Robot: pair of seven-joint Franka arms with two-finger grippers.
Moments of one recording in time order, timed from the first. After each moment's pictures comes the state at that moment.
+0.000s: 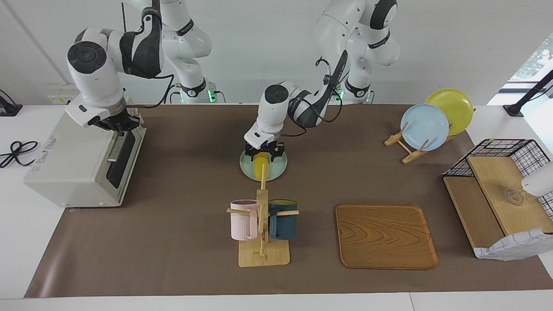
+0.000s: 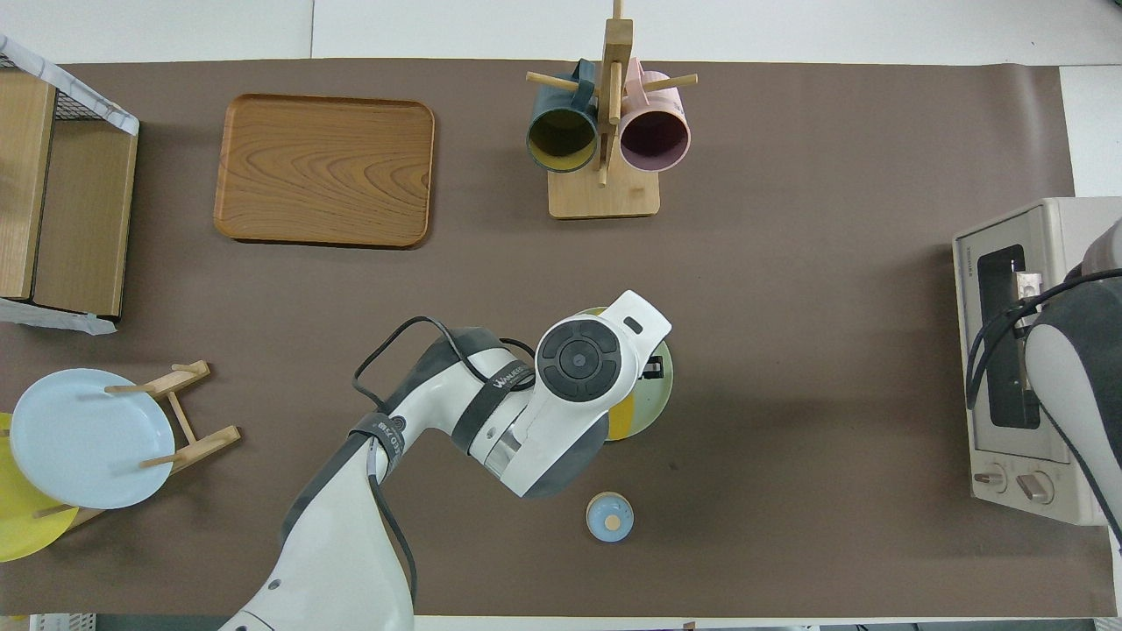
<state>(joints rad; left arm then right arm) -0.78 0.42 -0.08 -1.84 -0.11 2.38 -0.74 -0.04 -0.05 -0.02 -1.87 -0.28 1.64 -0.12</state>
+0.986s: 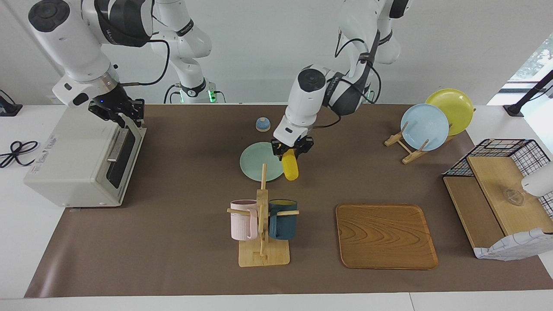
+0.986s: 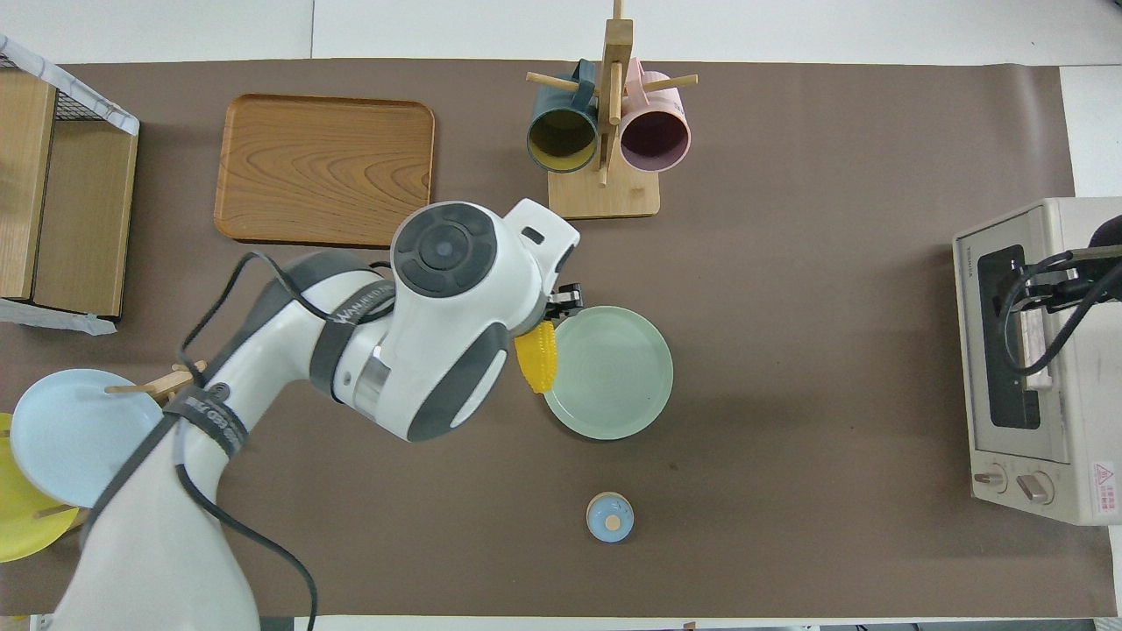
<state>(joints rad) -0.57 0.27 -0.06 -1.73 -0.10 2.05 -0.66 -0.05 -0.02 -0.01 -1.69 -0.05 1.55 -0.11</state>
